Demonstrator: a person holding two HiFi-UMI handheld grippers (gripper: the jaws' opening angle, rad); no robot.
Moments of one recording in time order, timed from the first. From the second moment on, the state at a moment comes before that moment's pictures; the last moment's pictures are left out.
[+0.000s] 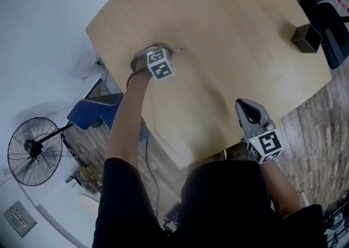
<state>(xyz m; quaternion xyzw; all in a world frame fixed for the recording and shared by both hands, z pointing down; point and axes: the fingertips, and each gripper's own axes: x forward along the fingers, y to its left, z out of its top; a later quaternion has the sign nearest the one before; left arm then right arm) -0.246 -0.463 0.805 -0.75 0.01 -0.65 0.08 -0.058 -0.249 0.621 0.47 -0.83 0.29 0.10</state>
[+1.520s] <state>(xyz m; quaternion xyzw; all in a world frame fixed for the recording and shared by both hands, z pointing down) -0.256 -0.154 0.445 -0.82 0.56 -0.07 -0.09 -0.046 -0.196 0.516 0.46 -0.86 0.18 0.09</state>
